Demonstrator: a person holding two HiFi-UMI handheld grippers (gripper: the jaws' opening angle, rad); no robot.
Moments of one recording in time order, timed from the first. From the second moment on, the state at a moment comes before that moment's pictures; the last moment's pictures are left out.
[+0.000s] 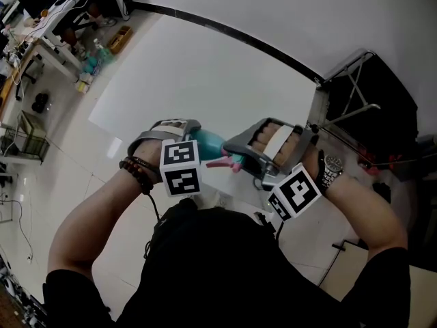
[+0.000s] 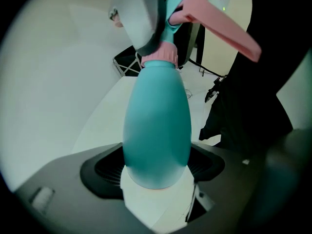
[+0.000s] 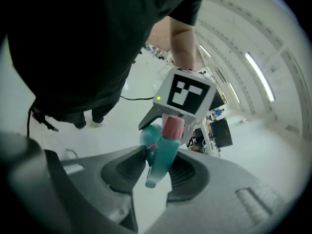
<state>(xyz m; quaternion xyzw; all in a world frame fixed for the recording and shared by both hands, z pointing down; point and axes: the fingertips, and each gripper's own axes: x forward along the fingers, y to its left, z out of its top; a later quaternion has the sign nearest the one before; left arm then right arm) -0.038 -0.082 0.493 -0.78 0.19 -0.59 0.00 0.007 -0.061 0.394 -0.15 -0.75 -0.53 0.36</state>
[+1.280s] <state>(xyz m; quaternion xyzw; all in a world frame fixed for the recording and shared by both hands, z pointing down) -0.050 -0.074 0.510 -0.78 0.18 -0.59 -0.05 0.031 -0.079 0.392 -0.14 -0.72 -0.57 0.38</state>
